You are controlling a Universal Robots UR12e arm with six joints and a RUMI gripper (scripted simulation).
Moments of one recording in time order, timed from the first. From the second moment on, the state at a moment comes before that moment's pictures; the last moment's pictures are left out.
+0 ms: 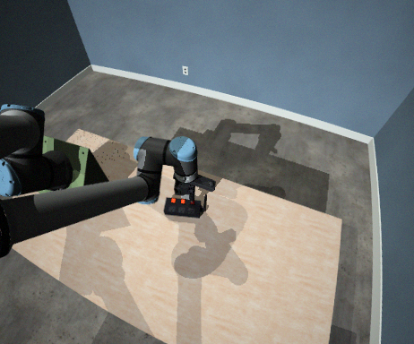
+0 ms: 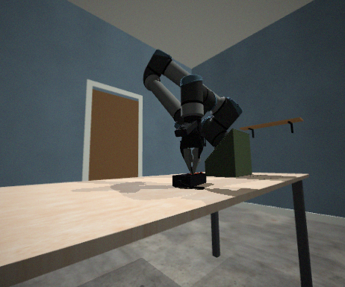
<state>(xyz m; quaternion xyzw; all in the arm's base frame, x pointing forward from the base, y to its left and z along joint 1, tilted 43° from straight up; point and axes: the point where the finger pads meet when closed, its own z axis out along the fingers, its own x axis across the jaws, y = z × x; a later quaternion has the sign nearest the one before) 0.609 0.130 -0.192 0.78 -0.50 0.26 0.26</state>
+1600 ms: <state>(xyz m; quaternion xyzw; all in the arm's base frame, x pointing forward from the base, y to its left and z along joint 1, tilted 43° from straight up) 0.604 0.156 -0.164 0.78 -0.50 0.26 0.26</state>
